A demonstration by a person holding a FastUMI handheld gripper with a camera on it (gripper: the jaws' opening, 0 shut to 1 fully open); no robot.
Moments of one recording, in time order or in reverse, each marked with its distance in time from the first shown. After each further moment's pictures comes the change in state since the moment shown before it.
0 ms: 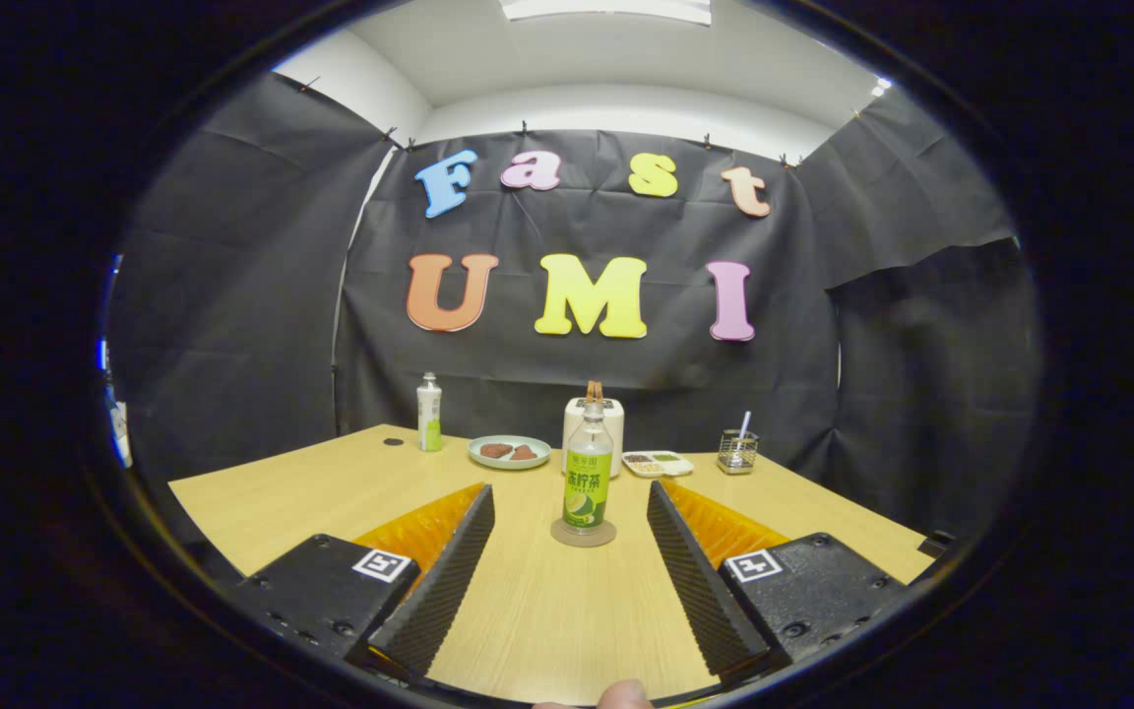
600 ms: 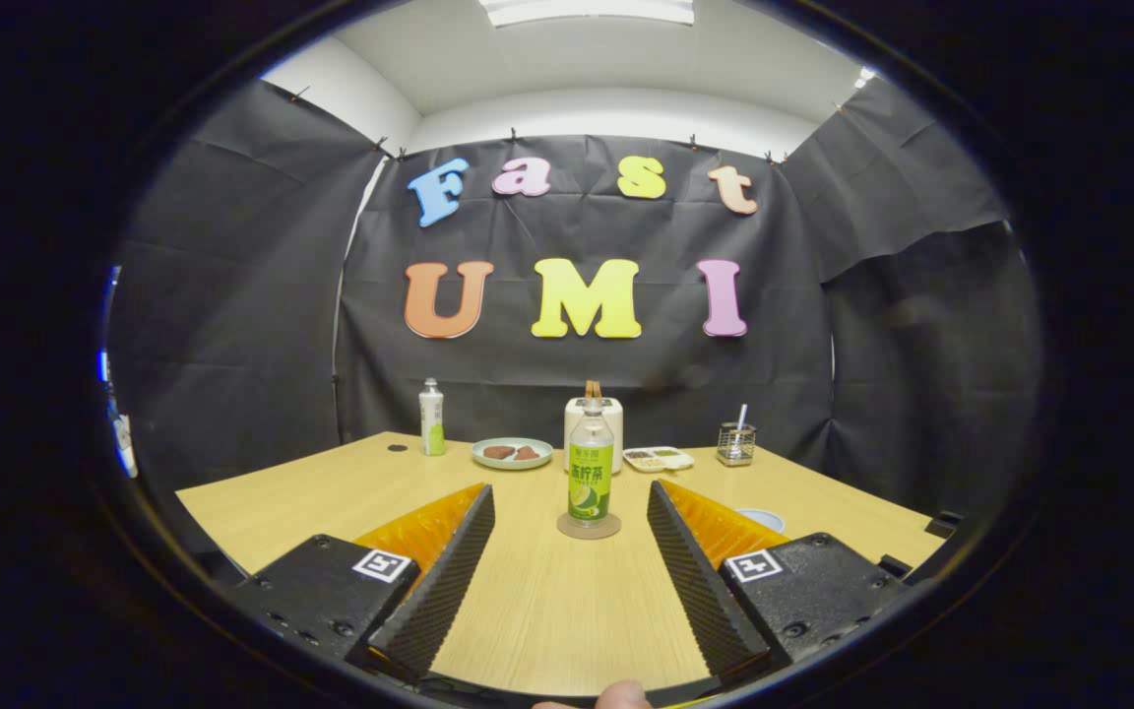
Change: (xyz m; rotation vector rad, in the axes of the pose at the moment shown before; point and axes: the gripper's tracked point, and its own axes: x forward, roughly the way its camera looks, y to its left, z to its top) arm -0.009 0.001 -0.011 0.035 -0.009 -0.012
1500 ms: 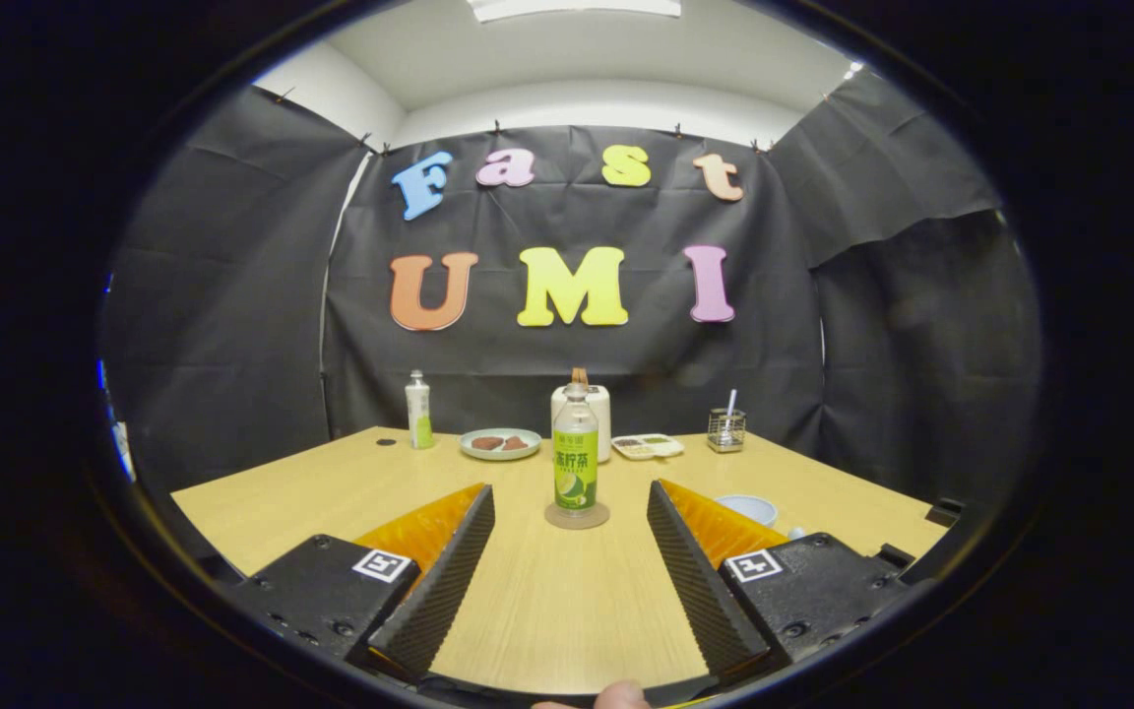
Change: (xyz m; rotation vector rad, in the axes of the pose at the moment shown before) arm 0.006 -0.008 -0.013 0.037 0.029 -0.020
